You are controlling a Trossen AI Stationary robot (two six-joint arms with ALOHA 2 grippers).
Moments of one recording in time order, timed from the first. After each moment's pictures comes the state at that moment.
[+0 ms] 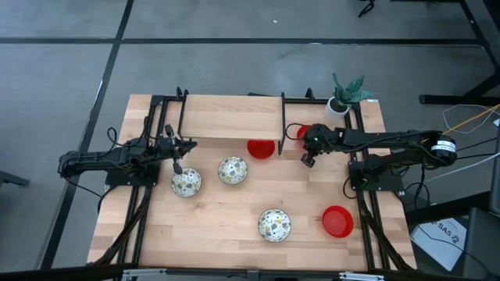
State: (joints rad) left arm 0.08 0.01 0.03 0.00 -0.27 0.09; right arm -0.36 1.15 0.47 -0.30 0.10 0.15
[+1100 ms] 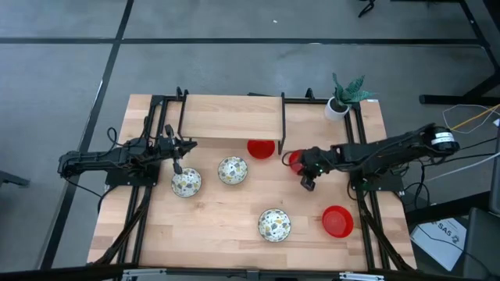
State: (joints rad) left arm 0.08 0.01 0.03 0.00 -0.27 0.09; right arm 0.03 1.15 0.47 -0.28 0.01 0.47
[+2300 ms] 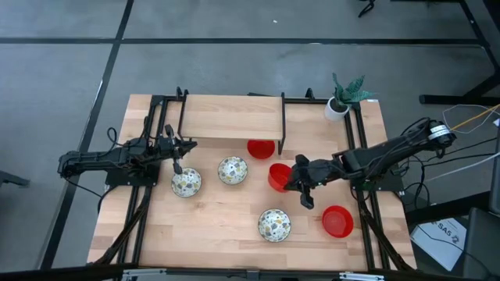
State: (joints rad) left arm 0.08 0.01 0.03 0.00 -0.27 0.09; right arm 0.30 1.15 0.77 -0.22 0.09 0.37
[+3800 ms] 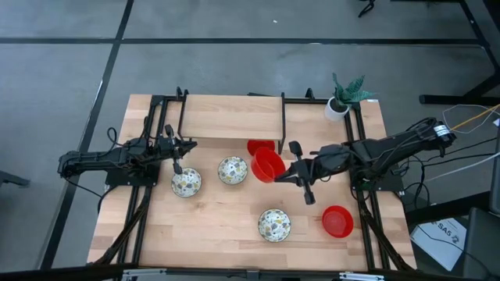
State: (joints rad) left arm 0.08 0.01 0.03 0.00 -0.27 0.09; right arm 0.30 1.15 1.03 -0.18 0.10 -0.09
